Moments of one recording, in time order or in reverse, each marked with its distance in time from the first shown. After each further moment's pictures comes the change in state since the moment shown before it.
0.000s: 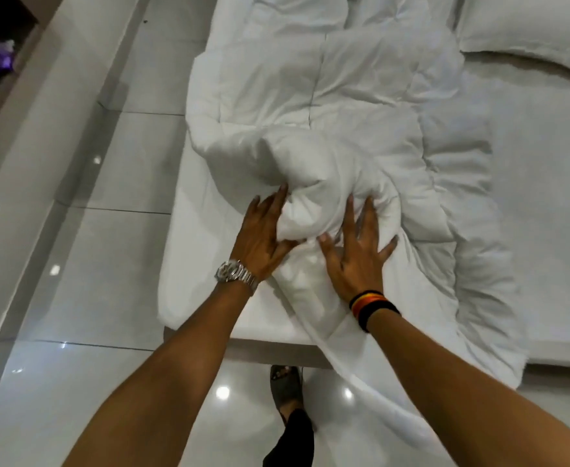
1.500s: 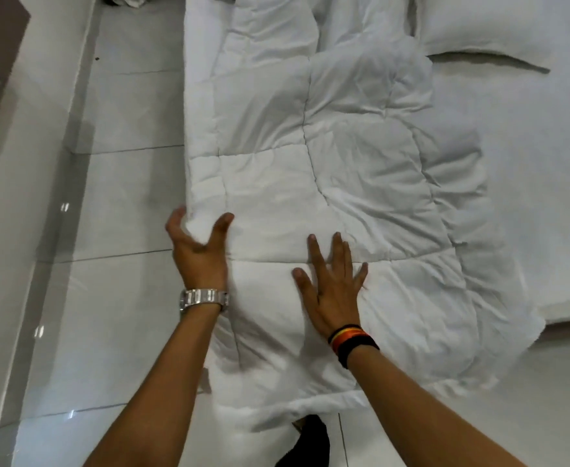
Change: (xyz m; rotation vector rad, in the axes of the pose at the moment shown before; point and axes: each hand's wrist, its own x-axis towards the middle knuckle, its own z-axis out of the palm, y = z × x) left_hand 0.011 -0.059 -0.129 -0.350 0.470 -0.721; right_hand -0.041 -0.102 0.077 0.000 -0.009 0.119
